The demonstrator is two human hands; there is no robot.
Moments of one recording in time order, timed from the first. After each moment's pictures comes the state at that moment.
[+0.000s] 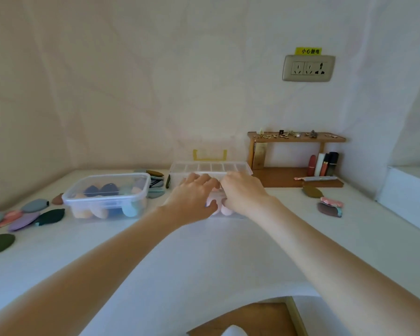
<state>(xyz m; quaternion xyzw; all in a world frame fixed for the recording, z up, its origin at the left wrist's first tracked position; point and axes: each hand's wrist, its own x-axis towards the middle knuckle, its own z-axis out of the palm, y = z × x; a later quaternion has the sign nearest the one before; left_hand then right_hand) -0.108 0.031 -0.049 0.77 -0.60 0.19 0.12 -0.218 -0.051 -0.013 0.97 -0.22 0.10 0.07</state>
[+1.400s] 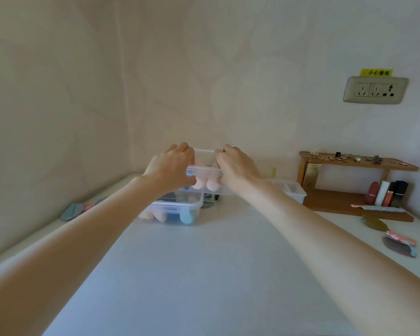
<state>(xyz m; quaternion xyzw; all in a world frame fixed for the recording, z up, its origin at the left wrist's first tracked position) -0.038 0.142 0.036 0.87 -0.42 0.23 0.11 -0.125 0.018 0.039 0.96 -0.12 0.24 0.08</state>
